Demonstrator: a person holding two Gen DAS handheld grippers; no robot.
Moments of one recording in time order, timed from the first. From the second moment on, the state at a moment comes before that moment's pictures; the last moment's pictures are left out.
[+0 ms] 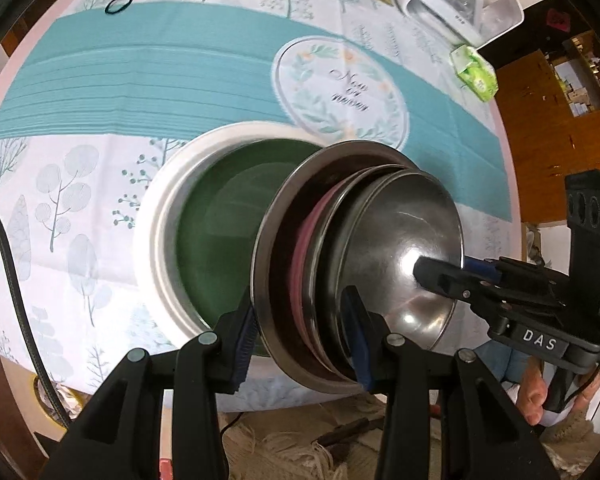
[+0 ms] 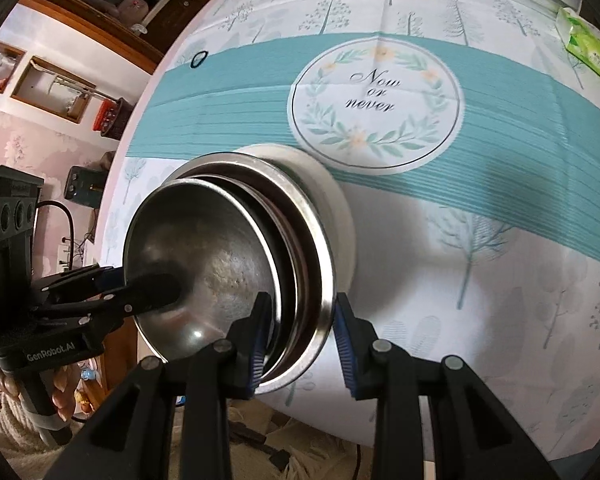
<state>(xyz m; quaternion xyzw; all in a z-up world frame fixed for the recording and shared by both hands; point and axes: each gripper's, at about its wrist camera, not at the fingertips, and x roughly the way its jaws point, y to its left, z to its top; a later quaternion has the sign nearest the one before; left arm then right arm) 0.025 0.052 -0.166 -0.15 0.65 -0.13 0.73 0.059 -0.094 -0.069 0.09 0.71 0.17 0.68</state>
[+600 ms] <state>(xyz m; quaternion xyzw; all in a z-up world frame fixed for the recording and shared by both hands) 0.038 0.070 -0.198 -0.15 0.66 -0.14 0.72 0.058 -0.072 -0.106 0.15 0.71 0.13 0.68</state>
